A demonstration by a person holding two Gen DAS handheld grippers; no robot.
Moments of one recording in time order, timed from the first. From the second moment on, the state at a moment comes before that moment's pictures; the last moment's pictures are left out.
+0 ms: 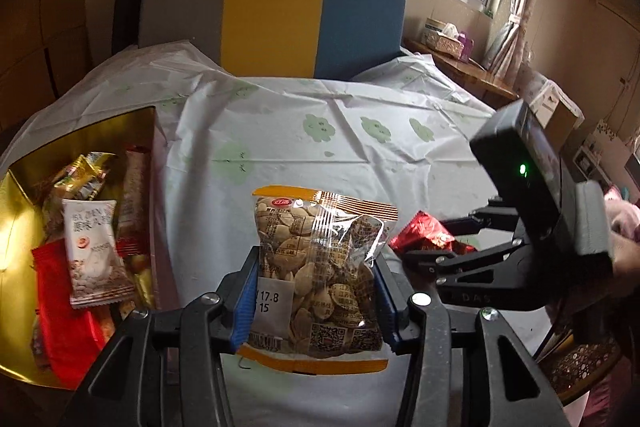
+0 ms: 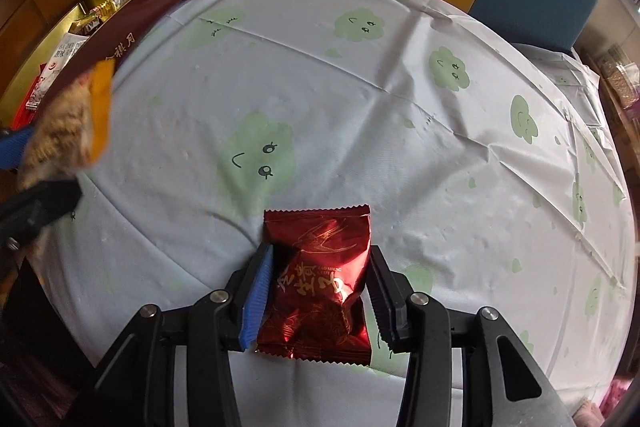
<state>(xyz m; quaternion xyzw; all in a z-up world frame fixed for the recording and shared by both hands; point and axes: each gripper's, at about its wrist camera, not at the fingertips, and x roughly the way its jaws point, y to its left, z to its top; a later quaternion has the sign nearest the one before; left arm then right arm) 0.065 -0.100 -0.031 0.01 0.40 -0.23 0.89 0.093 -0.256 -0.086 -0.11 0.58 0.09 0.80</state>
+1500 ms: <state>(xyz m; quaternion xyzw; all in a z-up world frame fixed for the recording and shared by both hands) 0.132 0.142 -0.070 -0.16 0.46 0.07 0.87 0.089 -0.254 -0.084 -0.13 0.57 0.09 0.81</state>
